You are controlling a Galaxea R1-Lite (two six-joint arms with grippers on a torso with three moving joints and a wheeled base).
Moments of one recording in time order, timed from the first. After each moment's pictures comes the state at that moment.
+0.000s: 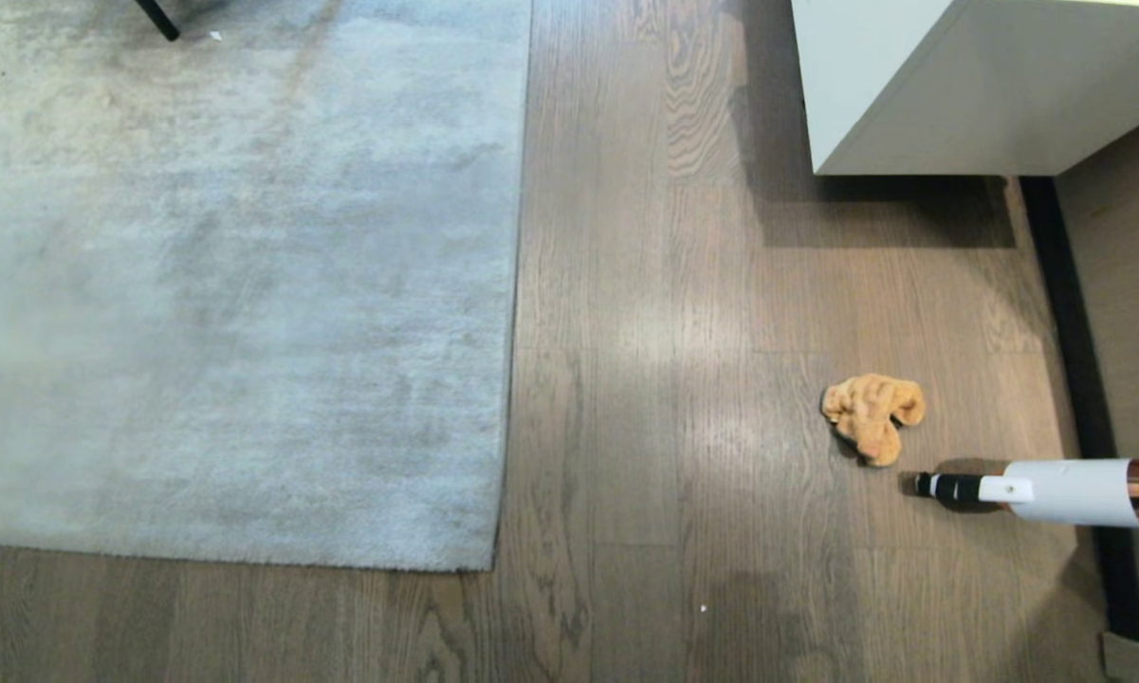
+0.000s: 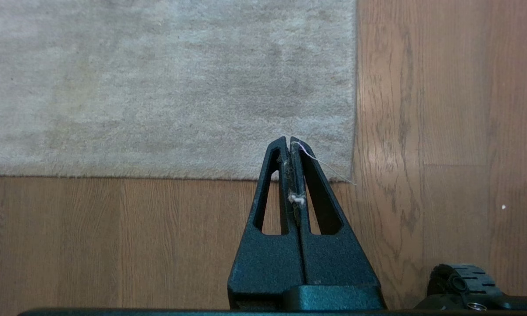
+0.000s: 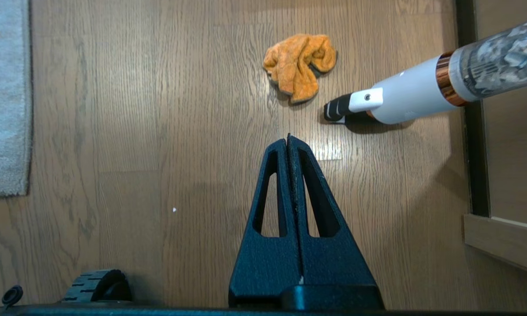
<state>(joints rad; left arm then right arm) 0.00 0.00 0.00 0.00 0.01 0.00 -0.01 0.00 0.00 0.00 -0.03 0.05</state>
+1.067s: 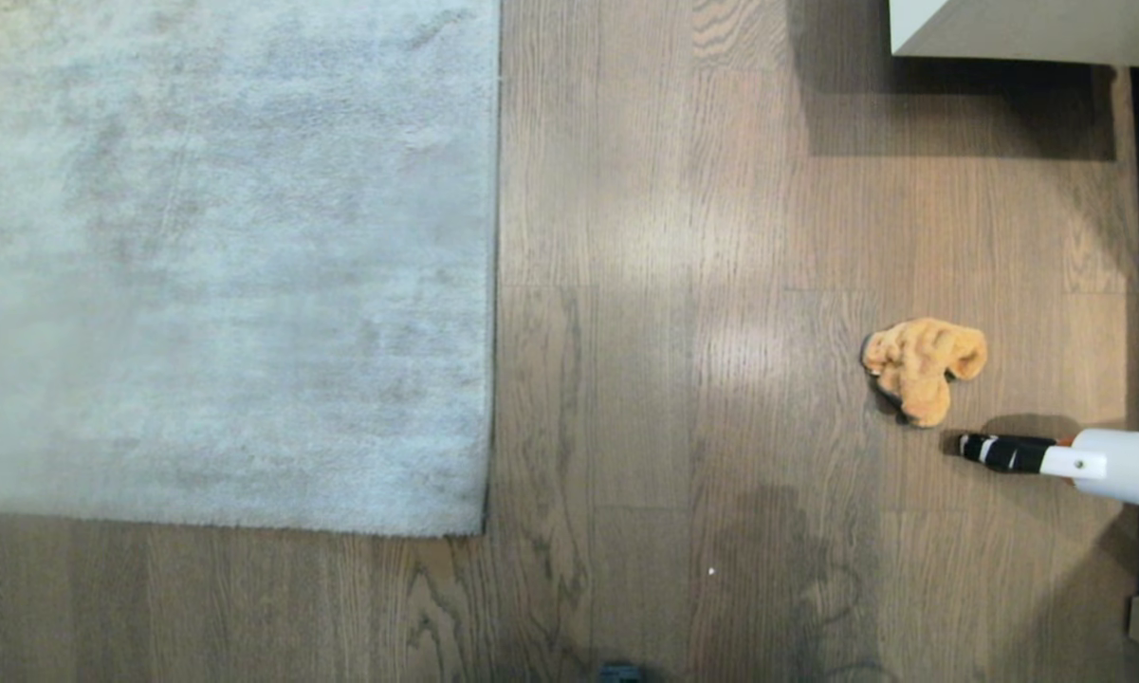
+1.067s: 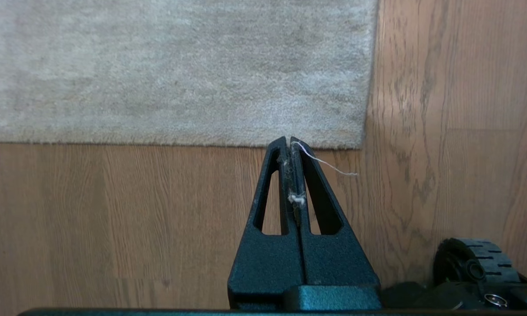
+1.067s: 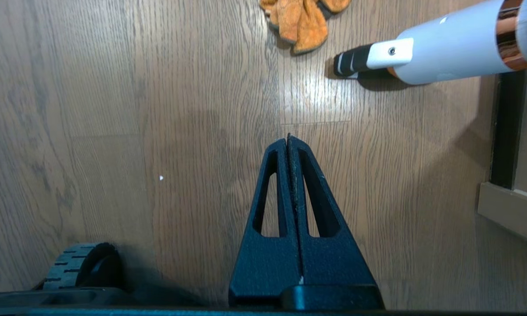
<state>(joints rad) 0.00 0.00 0.00 0.00 0.01 -0.01 -0.01 0.00 0.00 0.00 -0.03 0.05</state>
